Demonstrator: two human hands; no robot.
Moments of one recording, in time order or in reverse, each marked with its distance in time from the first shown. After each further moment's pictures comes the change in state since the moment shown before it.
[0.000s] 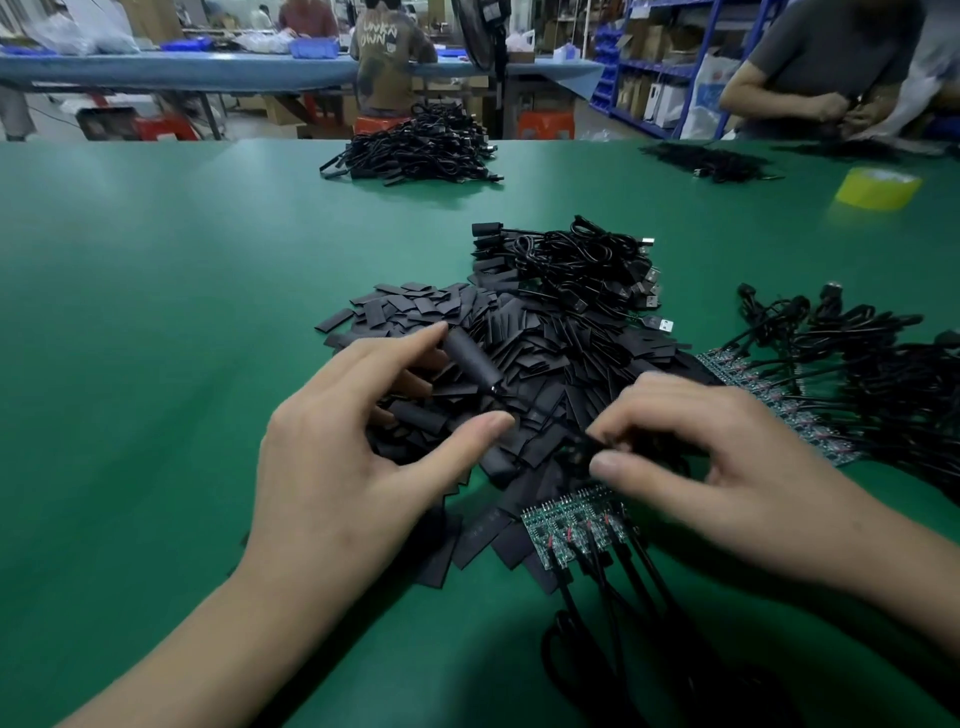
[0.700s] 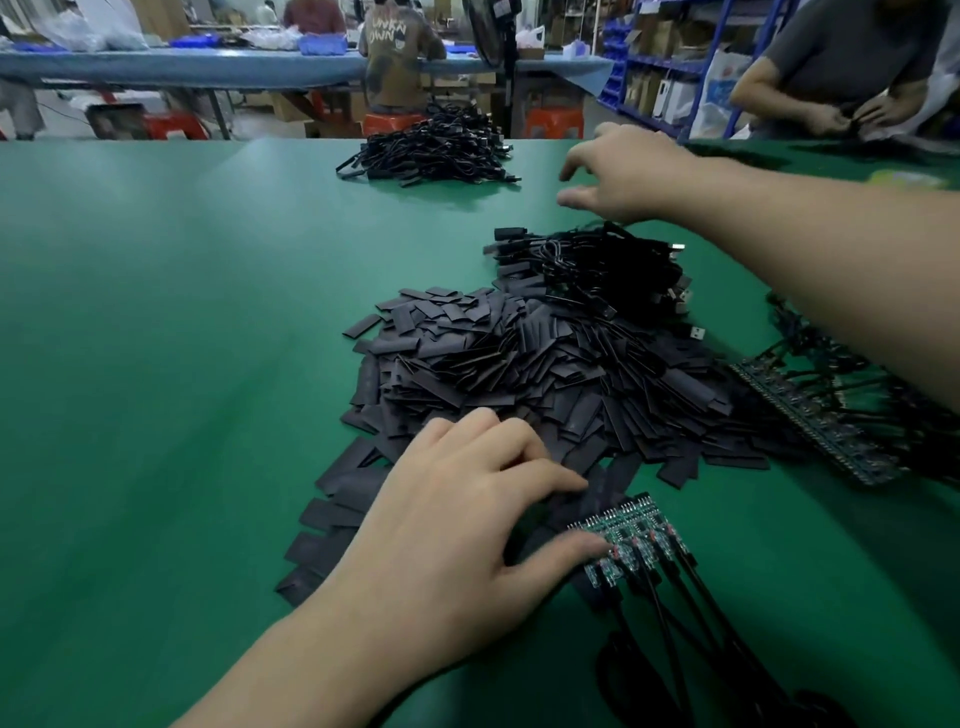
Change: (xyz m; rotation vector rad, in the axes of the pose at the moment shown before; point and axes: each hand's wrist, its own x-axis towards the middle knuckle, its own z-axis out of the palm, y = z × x) left_hand -0.007 0.000 0.008 0.315 -0.482 0.269; right_hand 0.248 0.074 -0.053 -0.839 -0.073 0.254
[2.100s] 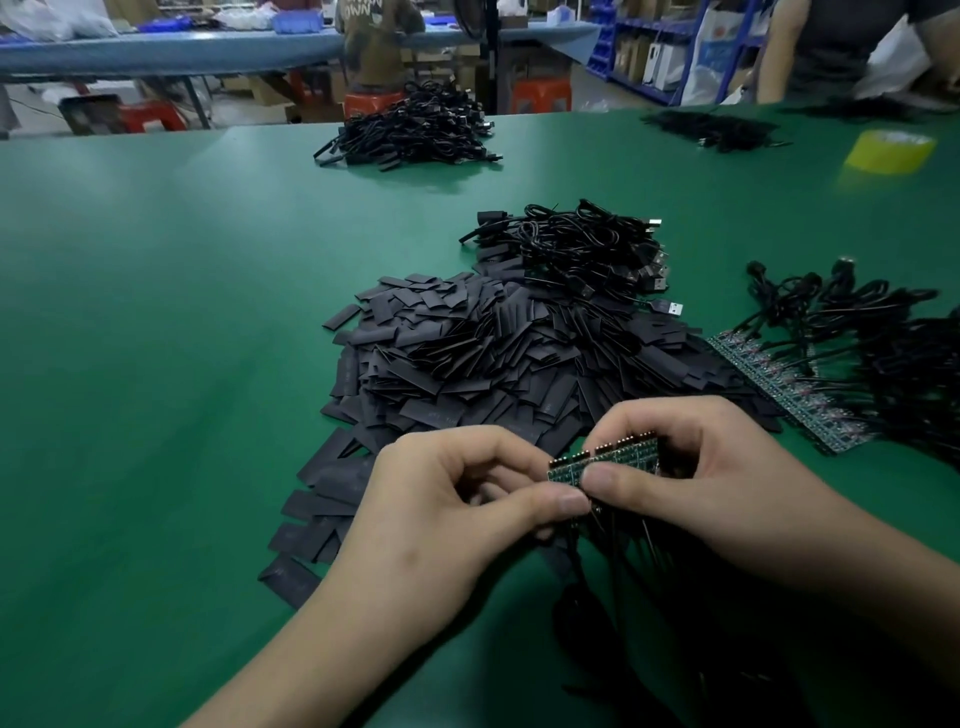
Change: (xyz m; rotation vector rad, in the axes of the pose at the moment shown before) left_hand 0.000 0.020 -0.005 -1.010 0.005 -0.444; right_hand -0.263 -0.062 0.018 1.371 -0.192 -0.056
